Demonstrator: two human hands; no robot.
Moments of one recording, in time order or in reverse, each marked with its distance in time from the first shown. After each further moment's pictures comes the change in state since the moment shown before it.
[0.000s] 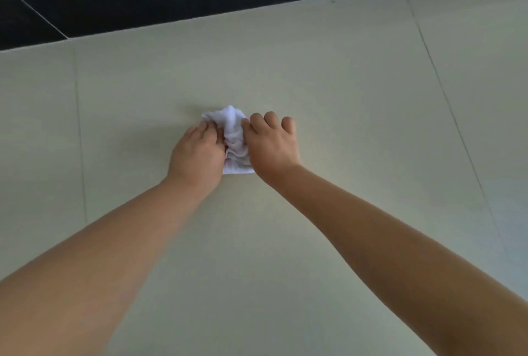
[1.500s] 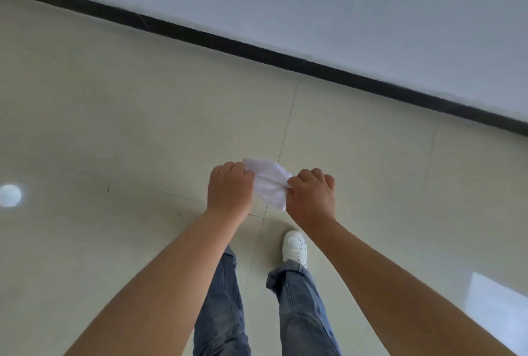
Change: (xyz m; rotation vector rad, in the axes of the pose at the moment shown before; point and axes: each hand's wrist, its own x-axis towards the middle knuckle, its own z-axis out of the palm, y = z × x) left_hand -0.362 -0.141 -0.445 -0.370 -0.292 -0.560; right_hand -0.147 -0.312 -0.450 0.085 -0.094 -0.174
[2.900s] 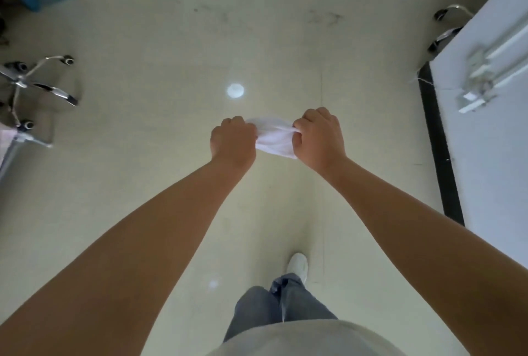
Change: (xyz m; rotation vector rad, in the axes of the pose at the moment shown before) left_hand -0.573 -0.694 -0.223 -0.314 0.206 -1.584; right_hand -0.041 -1.007 -0.132 0.281 0.022 -1.640
